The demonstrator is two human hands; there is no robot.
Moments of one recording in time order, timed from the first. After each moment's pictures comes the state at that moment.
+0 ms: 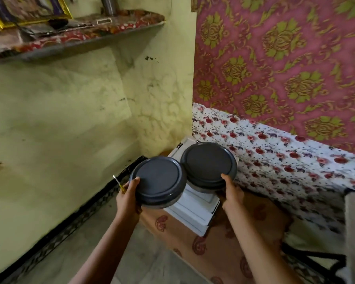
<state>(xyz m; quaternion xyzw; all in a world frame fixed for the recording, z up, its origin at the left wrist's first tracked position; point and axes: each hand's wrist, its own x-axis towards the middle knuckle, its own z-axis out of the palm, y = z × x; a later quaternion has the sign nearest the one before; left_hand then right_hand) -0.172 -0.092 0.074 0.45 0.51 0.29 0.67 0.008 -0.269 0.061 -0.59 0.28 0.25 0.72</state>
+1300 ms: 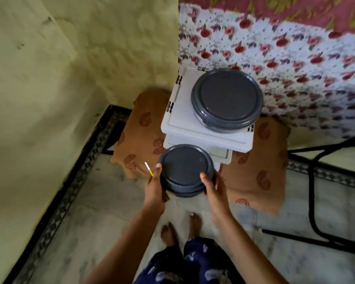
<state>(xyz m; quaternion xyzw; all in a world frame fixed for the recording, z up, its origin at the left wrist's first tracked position) -0.192 -0.029 -0.061 0.46 0.54 0.01 0.71 -0.167 -0.168 -0.054 -0.67 0.21 0.20 0.68</state>
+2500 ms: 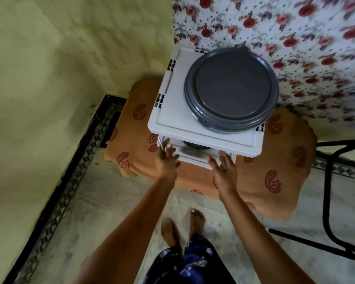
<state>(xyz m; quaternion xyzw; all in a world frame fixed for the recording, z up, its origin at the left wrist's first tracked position) -0.100 -0.046 -0.109 0.57 0.44 0.02 0.69 -0.081 -0.183 -0.124 -0.77 0.20 0.16 0.58</state>
